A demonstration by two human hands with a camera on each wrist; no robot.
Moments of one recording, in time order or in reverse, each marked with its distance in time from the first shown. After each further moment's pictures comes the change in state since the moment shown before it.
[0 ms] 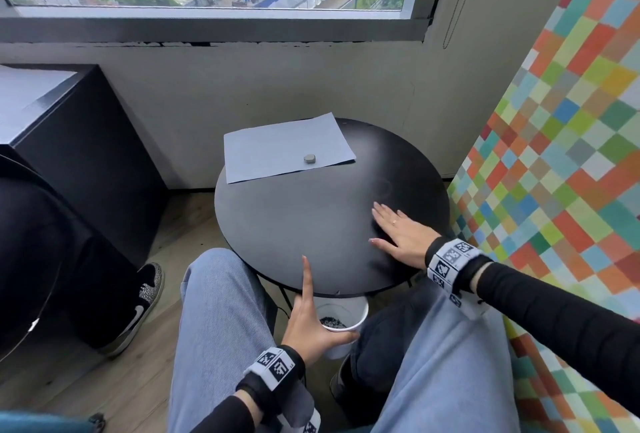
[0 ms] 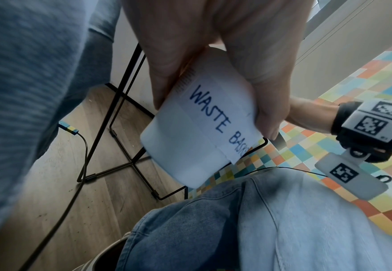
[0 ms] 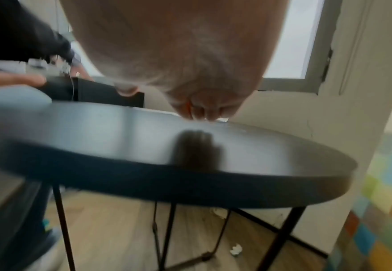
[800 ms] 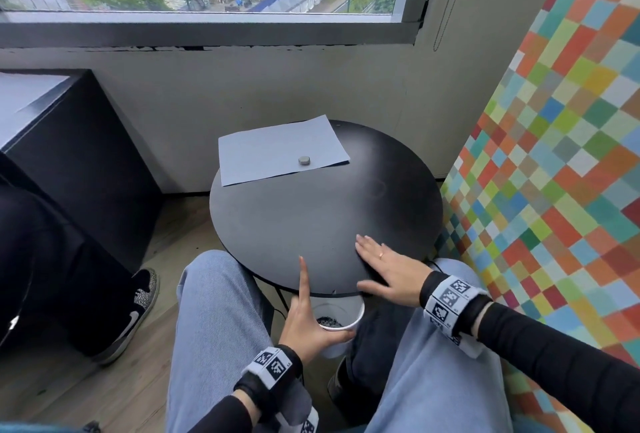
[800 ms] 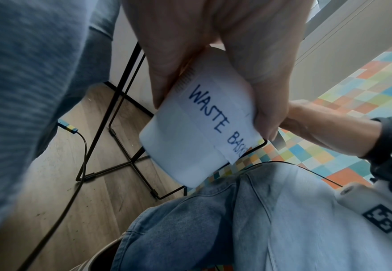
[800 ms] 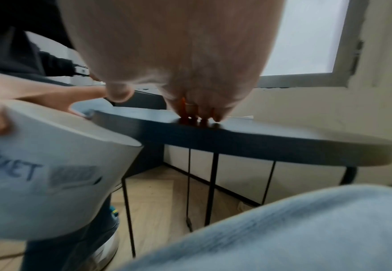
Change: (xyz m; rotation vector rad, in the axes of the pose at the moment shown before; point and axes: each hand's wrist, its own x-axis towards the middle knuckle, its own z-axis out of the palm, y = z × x) left_hand -0.001 0.003 -0.001 0.054 0.009 0.022; right_hand -0.034 -0.032 0.033 0.035 0.001 -0.141
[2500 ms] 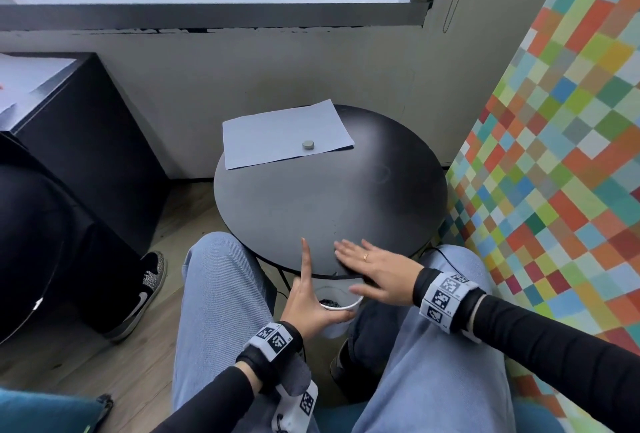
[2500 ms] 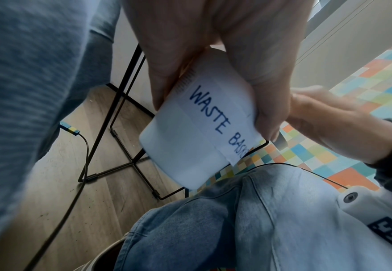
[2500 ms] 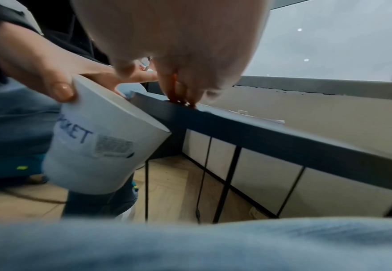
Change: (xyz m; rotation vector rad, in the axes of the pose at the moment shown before) left_hand 0.001 -0.002 -0.002 0.024 -0.013 -0.009; right_hand 0.000 -0.024 0.018 -0.058 0.088 -0.275
